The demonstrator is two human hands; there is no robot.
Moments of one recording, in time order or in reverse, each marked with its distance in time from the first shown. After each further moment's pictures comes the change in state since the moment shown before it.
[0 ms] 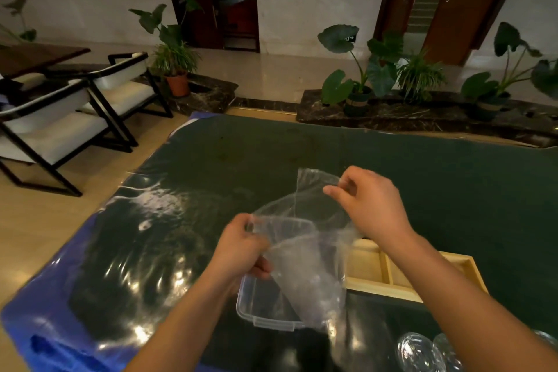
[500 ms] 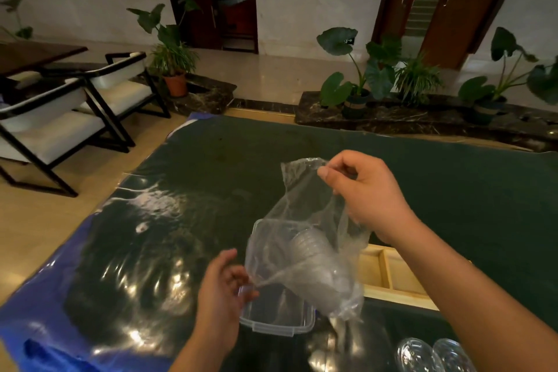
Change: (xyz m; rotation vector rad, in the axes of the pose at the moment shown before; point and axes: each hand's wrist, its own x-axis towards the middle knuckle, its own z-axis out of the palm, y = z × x) left_hand -0.019 -0.072 -0.007 -0.703 0.149 -0.053; right_hand 0.005 -0.043 -0.027 0.433 -0.045 0.003
